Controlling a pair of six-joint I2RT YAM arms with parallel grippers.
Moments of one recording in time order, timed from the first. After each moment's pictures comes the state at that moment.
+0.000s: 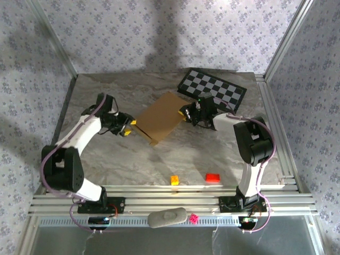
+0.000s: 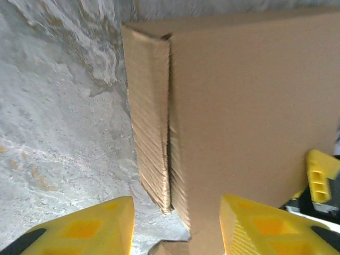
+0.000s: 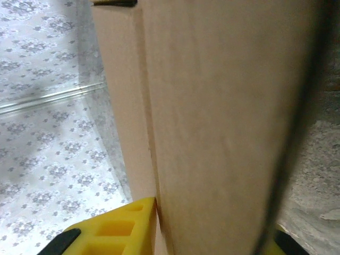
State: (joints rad) left arm -0.14 1.46 1.05 -0.68 0.46 -1.05; right arm 0.39 1.88 1.09 0.17 -0.48 1.32
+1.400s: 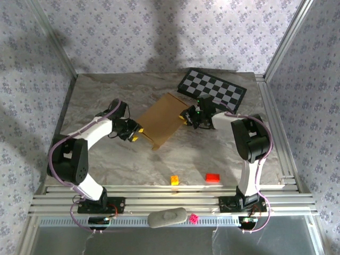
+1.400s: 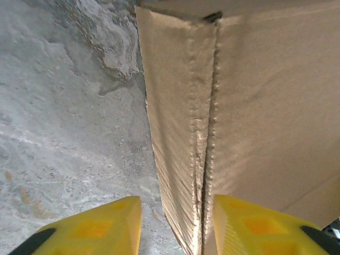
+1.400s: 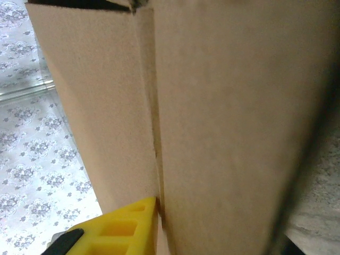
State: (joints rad) left arm -0.27 1.58 0.99 -0.58 0.37 -1.10; right arm 0.38 1.94 1.11 0.07 -0.50 1.26
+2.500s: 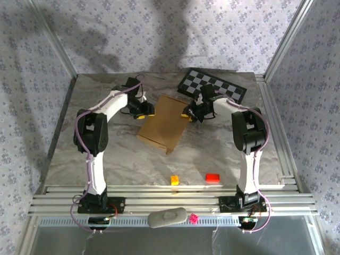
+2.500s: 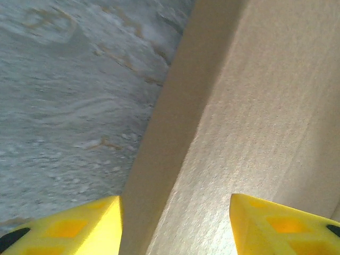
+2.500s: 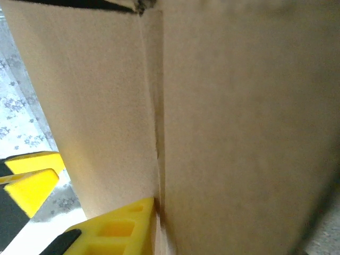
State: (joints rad) left arm -0.32 2.07 1.64 -0.83 0.37 -0.37; right arm 0.30 2.08 1.47 -0.46 -0.66 0.80
